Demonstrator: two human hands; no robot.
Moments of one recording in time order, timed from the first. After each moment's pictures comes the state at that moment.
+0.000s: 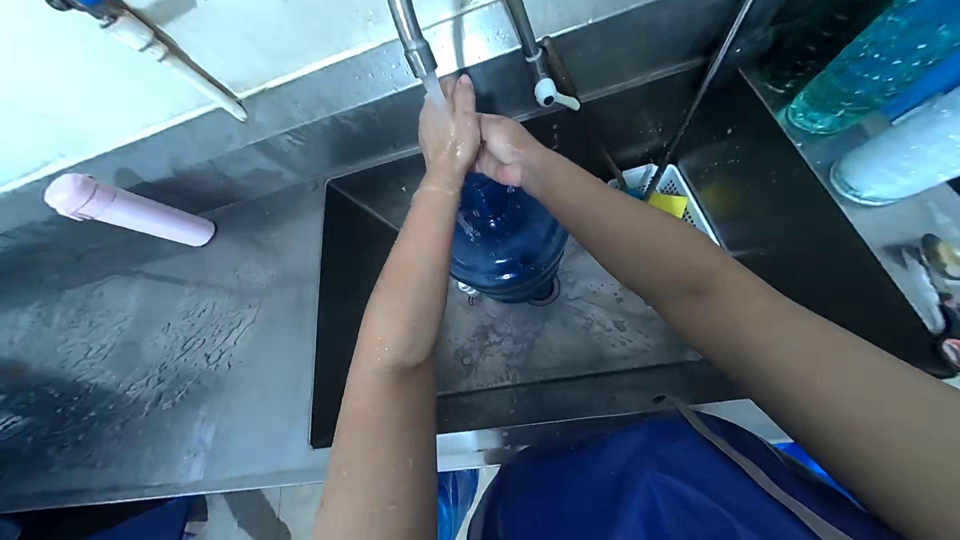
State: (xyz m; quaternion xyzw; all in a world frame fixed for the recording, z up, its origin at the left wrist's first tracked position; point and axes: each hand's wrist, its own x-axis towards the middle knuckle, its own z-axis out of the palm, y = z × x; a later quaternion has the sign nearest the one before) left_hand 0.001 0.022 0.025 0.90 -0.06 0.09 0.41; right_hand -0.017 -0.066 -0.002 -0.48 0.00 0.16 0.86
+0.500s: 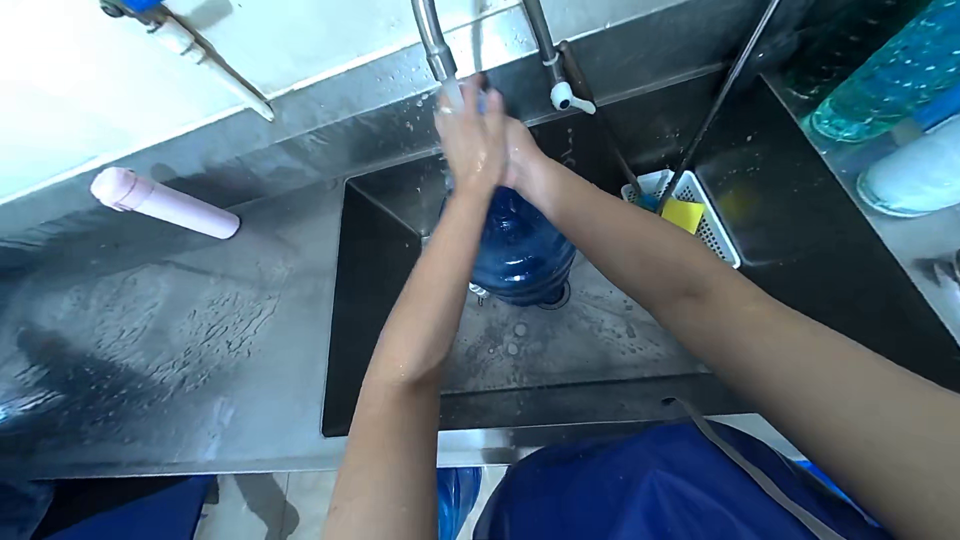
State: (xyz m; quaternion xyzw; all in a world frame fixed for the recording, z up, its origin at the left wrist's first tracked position) left_hand -0.012 0.023 0.018 0.90 -0.08 0.16 0.39; right_hand -0.014 -0.046 -0.003 -0.45 0.02 0.08 0.89
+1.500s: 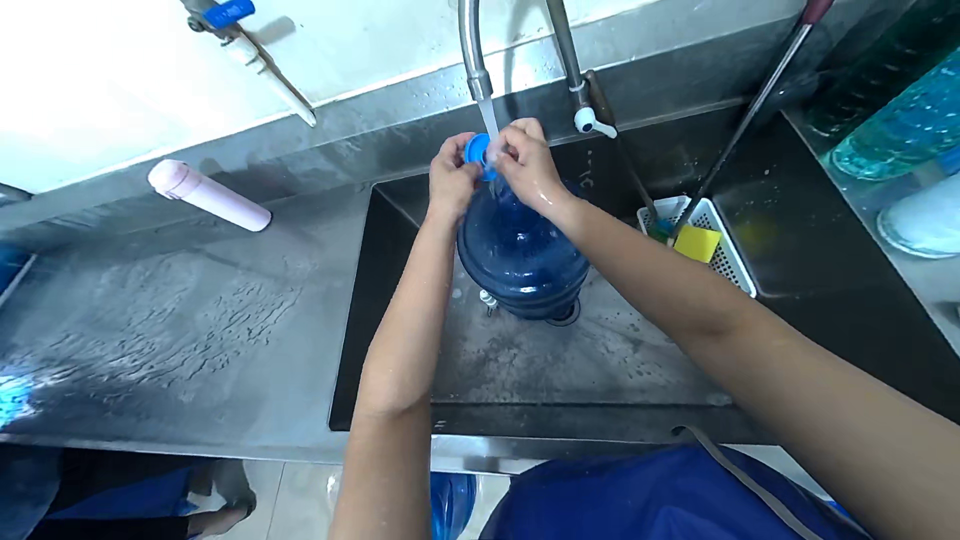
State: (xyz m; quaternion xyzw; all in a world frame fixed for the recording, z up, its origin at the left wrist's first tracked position) left_hand -0.038 0.075 0.028 0.82 -0.02 0.02 0.57; right_hand -0.029 -0.056 -0.009 -0.77 -0.15 -0.13 0.61
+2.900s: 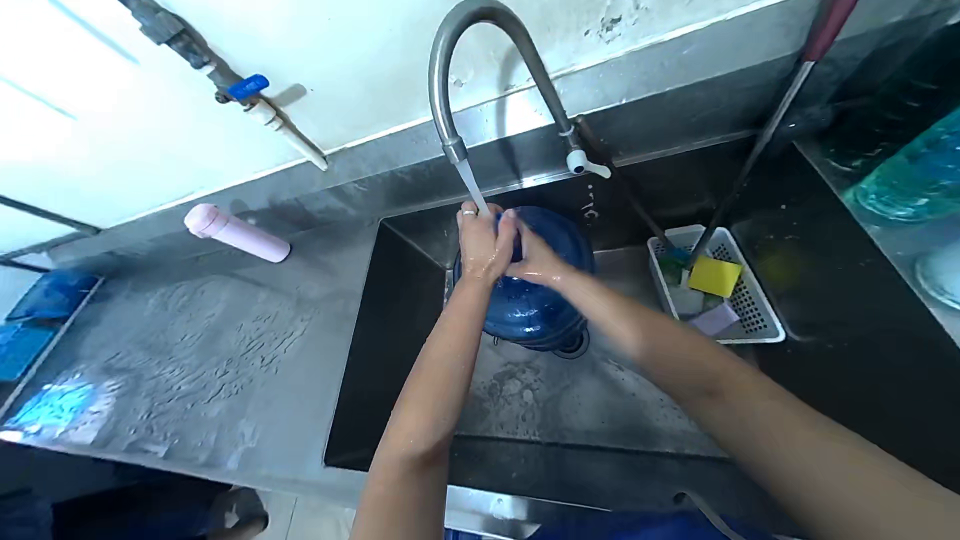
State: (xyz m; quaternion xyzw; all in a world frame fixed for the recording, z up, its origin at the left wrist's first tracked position) left_hand -0.035 0.041 -0.030 0.93 -0.14 0.17 0.28; right_hand -0.028 -0.080 -0.097 -0.78 -0.19 -0.02 0.60
